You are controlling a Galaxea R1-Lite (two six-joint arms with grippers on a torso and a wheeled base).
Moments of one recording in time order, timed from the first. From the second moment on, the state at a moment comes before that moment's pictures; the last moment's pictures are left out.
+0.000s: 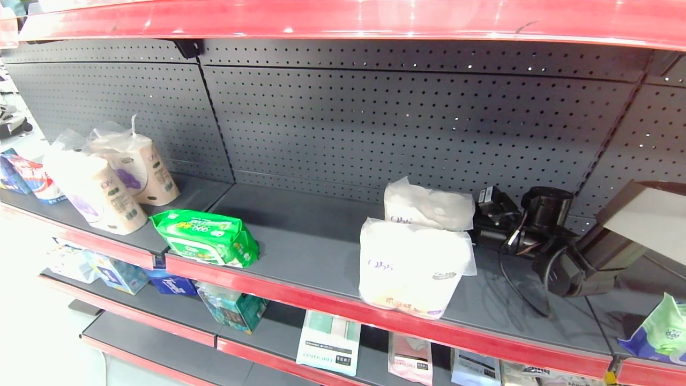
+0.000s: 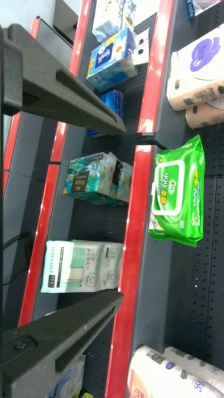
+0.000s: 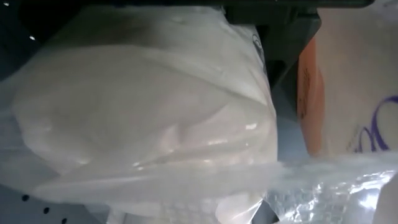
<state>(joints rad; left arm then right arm) 0.00 0.00 0.00 0.00 -0.06 -0.01 0.08 2.27 -0.89 -1.20 0.96 -0.44</state>
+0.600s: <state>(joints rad) 0.00 0.00 0.00 0.00 -0.06 -0.01 0.05 2.28 -0.89 -1.20 1.01 -0.41</state>
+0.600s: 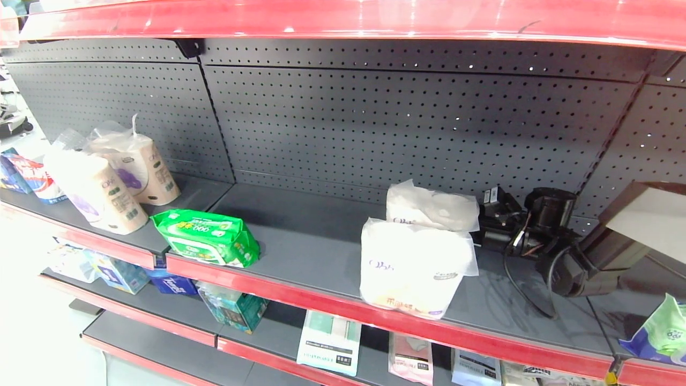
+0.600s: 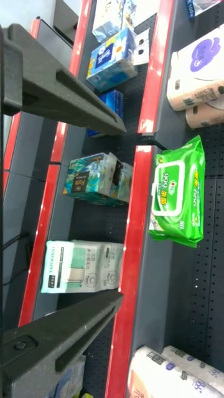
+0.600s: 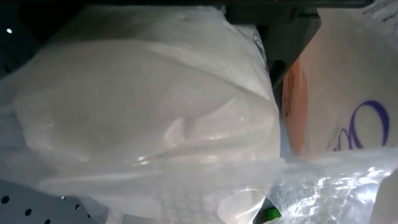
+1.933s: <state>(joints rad) 0.00 0.00 0.00 0.00 -0.06 -0.01 0.05 2.25 -0.85 -1.17 1.00 -0.44</state>
